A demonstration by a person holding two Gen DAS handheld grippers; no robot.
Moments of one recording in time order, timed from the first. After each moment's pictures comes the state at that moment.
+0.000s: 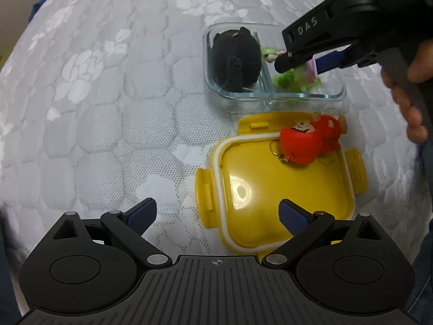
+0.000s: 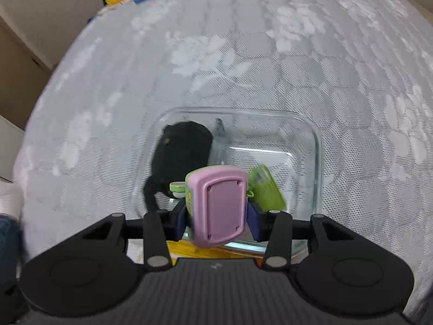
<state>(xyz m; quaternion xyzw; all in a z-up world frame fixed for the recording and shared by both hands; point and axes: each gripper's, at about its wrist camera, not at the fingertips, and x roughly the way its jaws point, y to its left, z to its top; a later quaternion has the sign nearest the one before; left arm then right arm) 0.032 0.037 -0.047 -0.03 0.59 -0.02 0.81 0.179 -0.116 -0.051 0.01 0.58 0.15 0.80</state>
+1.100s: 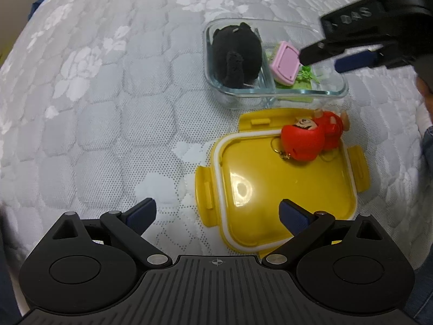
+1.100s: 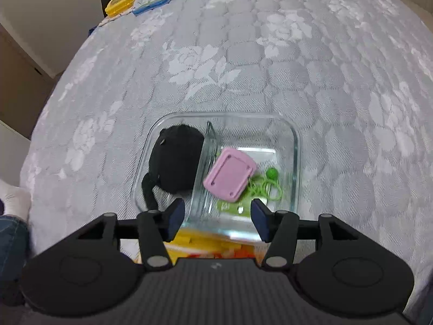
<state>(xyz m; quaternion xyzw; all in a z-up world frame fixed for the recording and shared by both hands) 0.036 0.033 -0.052 -0.02 0.59 -0.03 0.80 0.158 -0.147 -0.025 0.04 0.57 0.16 0.81</state>
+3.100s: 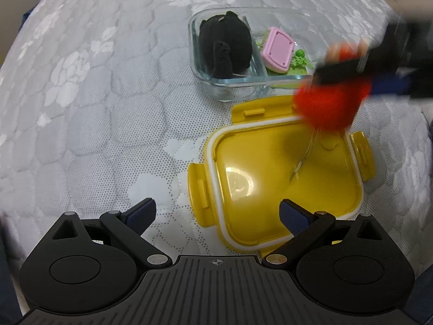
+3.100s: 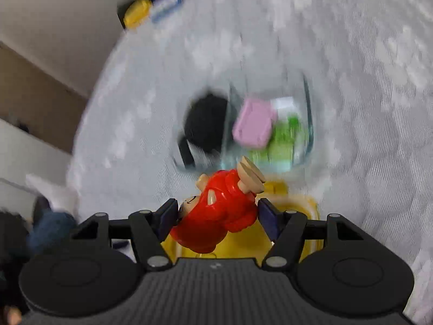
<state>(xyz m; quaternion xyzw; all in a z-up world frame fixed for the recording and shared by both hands) 0.039 0.020 -0.063 0.01 0.60 -0.04 0.80 0.106 -0.183 -0.018 0.16 0.54 0.21 0.80</state>
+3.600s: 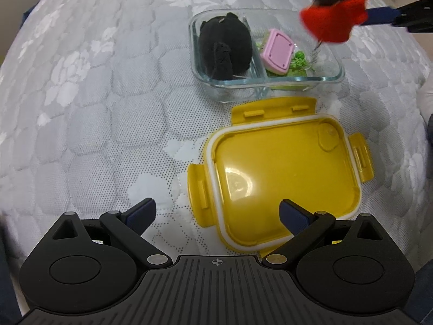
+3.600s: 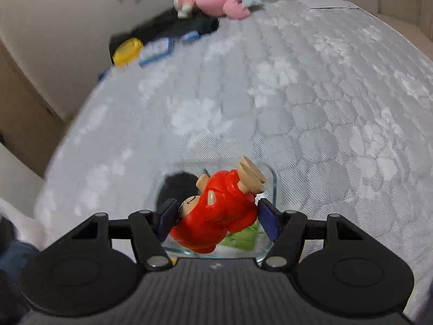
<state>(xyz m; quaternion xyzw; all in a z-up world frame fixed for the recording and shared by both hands) 0.037 0.022 -0.061 0.01 0.60 -0.04 0.80 0.155 -0.172 0.007 0.05 0.48 0.16 0.86</state>
